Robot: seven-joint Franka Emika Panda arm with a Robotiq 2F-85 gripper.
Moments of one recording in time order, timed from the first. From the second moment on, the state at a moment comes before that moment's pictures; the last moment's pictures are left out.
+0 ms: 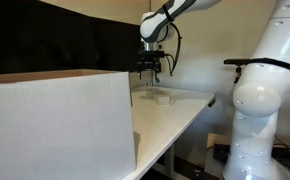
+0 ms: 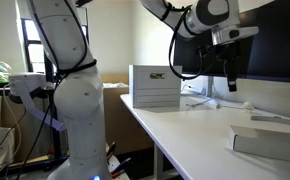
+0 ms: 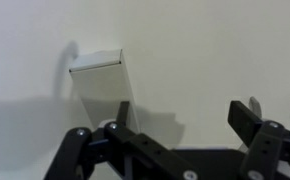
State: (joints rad) arm -0.29 -0.27 -0.08 -2.25 -0.15 2.17 0.81
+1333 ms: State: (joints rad) arm -0.36 -0.06 -0.37 -2.10 -0.22 2.07 0.35
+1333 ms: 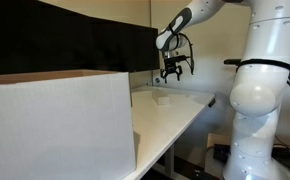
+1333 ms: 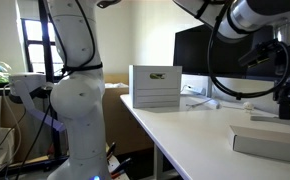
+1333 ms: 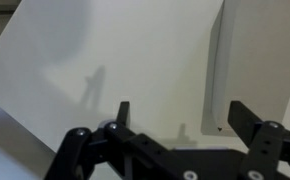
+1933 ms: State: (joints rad) arm -0.25 -0.04 -0.24 -2.09 -0.18 2.03 0.44
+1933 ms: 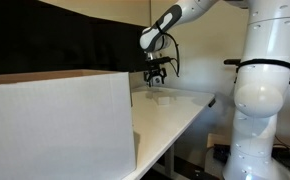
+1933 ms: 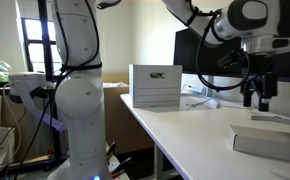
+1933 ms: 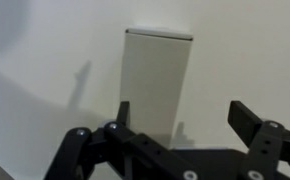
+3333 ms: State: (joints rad) arm -0.20 0.11 -0.26 -1.93 -0.12 2.00 0.76
